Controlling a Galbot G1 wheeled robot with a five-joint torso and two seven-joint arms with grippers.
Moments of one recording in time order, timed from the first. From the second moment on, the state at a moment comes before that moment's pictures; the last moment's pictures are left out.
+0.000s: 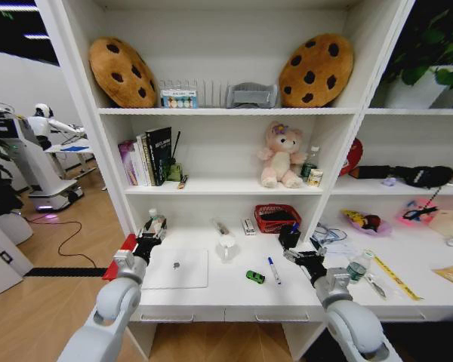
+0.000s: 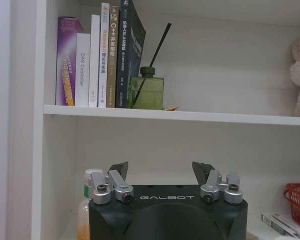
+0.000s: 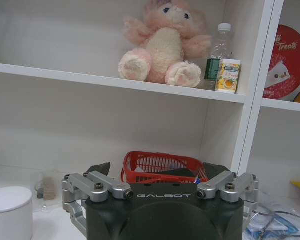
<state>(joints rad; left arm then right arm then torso) 1.36 -1.17 -0.52 -2.12 -0.44 0.20 -0.11 -1.49 1.15 0.64 2.20 0.32 -0.34 0.14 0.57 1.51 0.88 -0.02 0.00</state>
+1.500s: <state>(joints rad) 1.72 -1.32 -0.60 -2.40 -0.27 0.19 -0.14 -1.60 1.22 0.67 2.31 0.29 -0.35 0.17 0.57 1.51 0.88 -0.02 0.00</state>
